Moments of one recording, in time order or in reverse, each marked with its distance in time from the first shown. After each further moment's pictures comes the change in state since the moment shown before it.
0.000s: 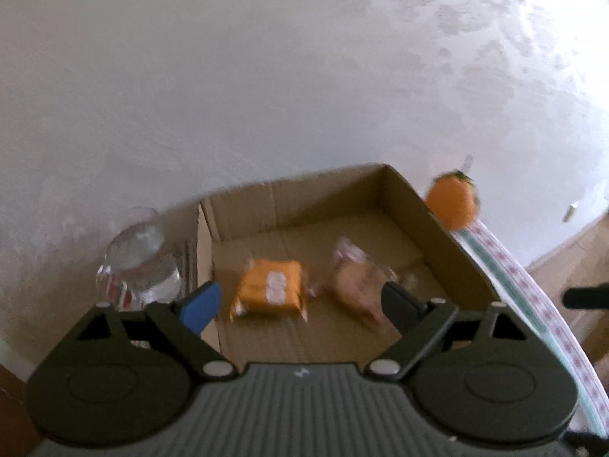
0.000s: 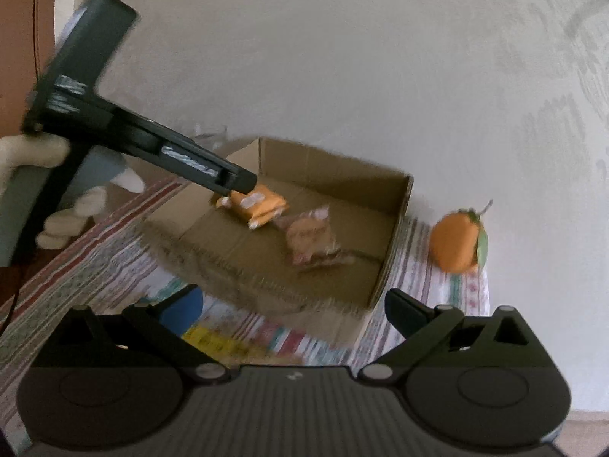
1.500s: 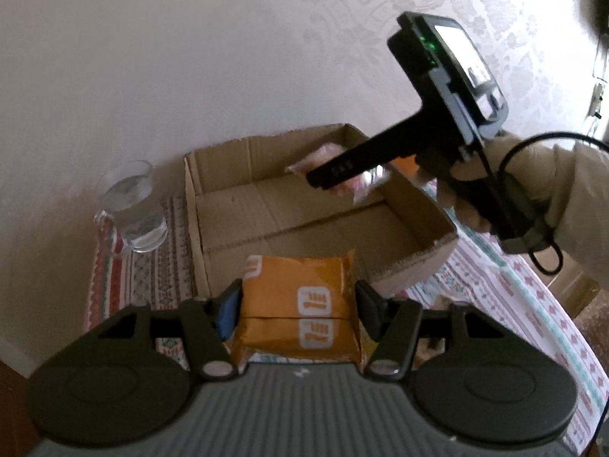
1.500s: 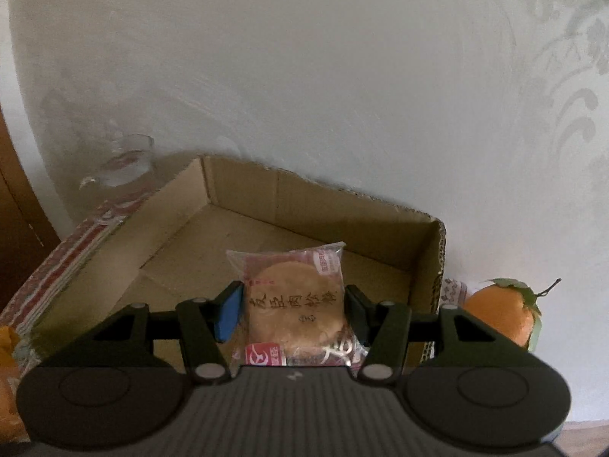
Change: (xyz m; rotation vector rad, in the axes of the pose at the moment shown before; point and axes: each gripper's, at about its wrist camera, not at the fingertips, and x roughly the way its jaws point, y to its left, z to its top) left arm -0.033 0.000 -0.045 0.023 0.028 -0.090; right arm 0.162 -0.035 0.104 0.038 0.113 -0.028
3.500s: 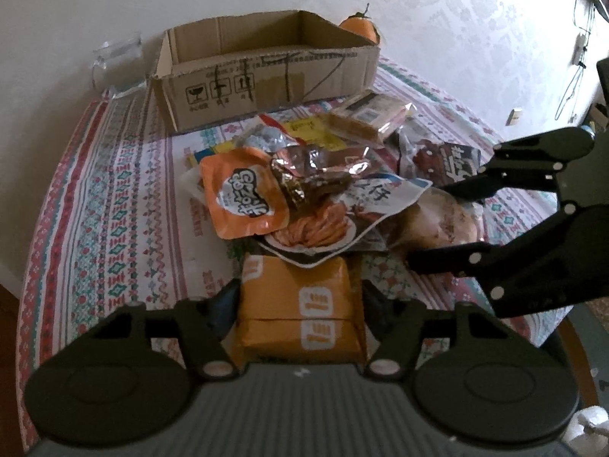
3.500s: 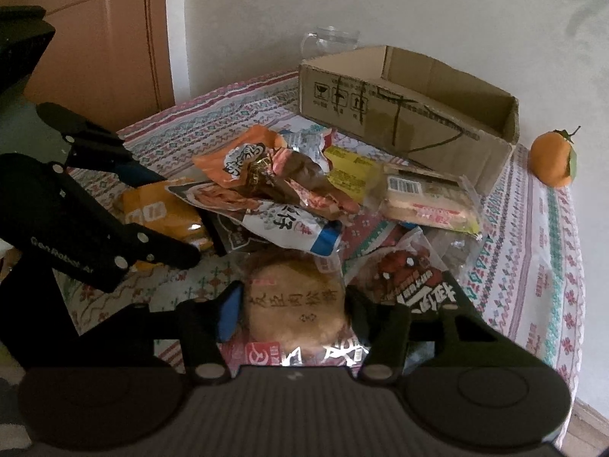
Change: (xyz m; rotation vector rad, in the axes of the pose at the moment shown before) left arm -0.054 -0.058 -0.176 0.006 0.136 -0.023; right arm -0.163 0.105 -0.265 -0.239 0.006 0.210
